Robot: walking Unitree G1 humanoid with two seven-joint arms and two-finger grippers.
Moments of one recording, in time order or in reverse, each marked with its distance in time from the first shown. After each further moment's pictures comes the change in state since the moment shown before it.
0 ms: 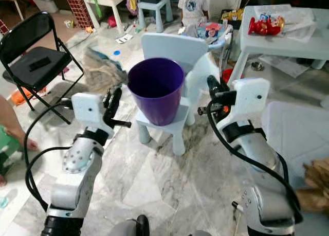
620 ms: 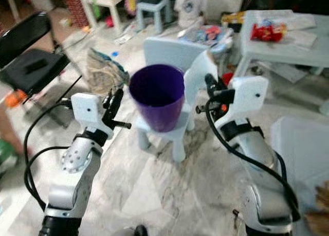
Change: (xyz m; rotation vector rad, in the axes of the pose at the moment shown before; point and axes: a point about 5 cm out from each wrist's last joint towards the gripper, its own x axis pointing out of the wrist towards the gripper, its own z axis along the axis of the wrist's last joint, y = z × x) left arm -0.001 0.002 0.000 -0.021 0.004 -0.035; right arm 0.003 0.004 0.002 0.016 -0.013 0.015
